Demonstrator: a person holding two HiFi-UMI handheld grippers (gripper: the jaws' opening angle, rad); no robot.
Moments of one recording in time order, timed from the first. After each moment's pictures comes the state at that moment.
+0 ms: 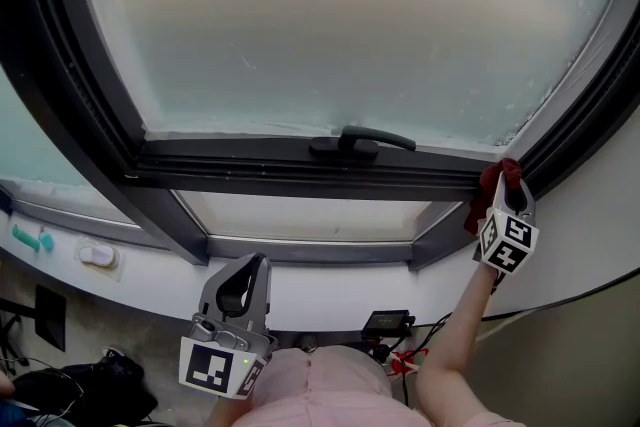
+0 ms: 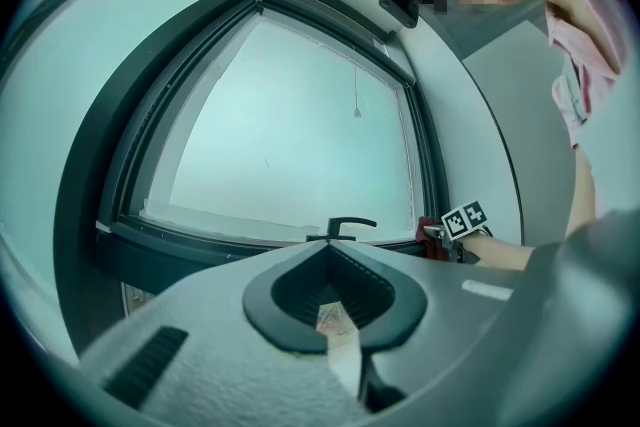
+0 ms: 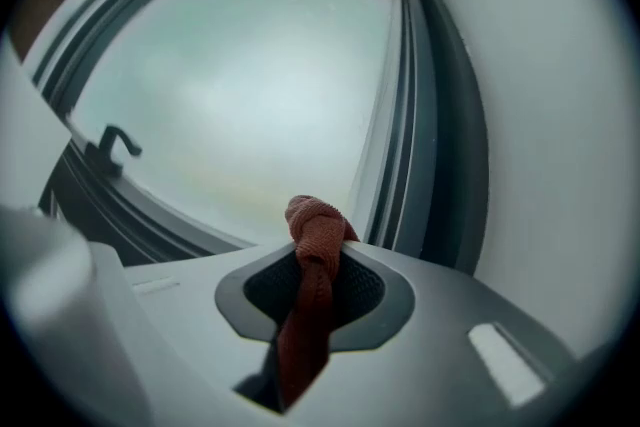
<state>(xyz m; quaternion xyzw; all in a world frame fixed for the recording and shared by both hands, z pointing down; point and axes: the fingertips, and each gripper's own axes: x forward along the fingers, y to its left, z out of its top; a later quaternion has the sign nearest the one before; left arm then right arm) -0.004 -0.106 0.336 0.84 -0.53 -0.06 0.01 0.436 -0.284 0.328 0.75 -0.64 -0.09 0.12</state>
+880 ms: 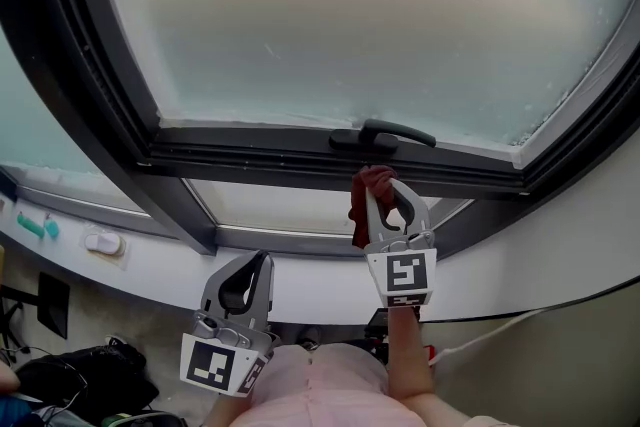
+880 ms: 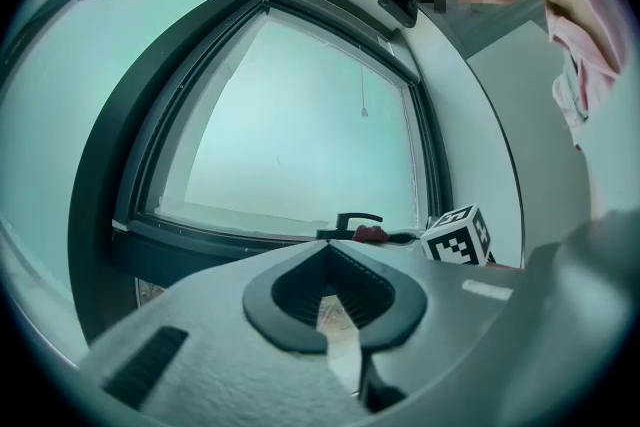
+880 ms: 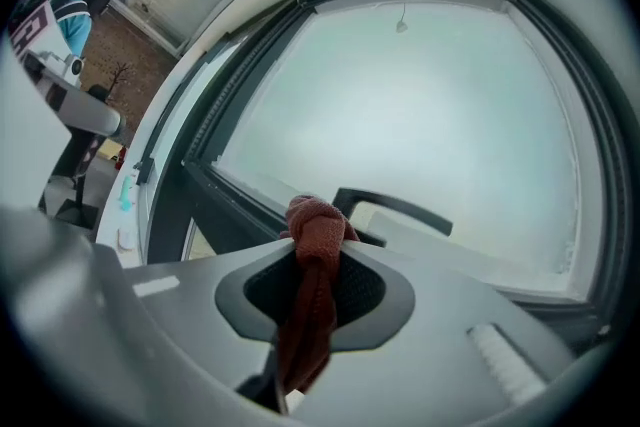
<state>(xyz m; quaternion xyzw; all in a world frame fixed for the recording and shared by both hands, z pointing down) -0.025 -0.099 0.343 0.84 -0.54 -0.06 0.02 0.118 -0.240 0.355 0.51 -0.84 -0.15 0.10</state>
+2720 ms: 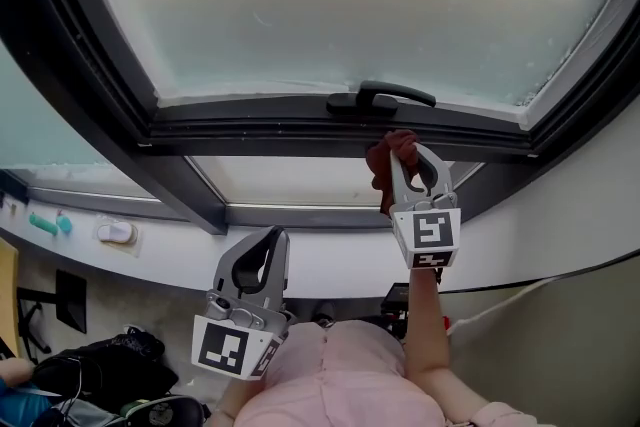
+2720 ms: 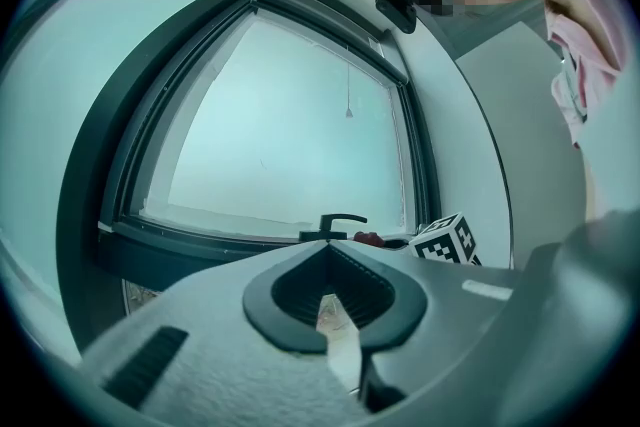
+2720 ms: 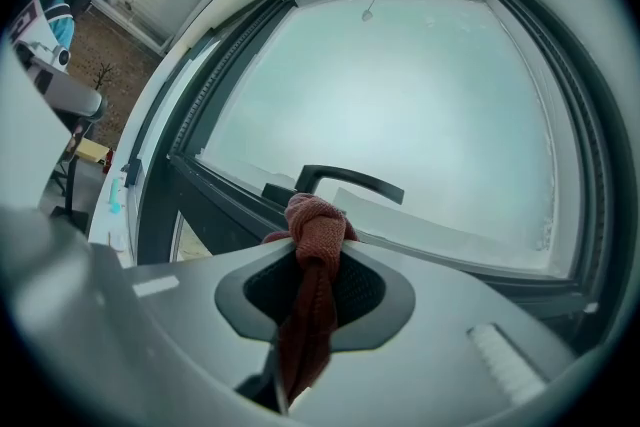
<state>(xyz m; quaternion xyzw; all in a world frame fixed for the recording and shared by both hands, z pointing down) -0.004 -0.088 0.338 0.85 -0.52 -0.05 0.01 0.161 -0.249 0.370 0.54 -0.83 -0.12 0.10</state>
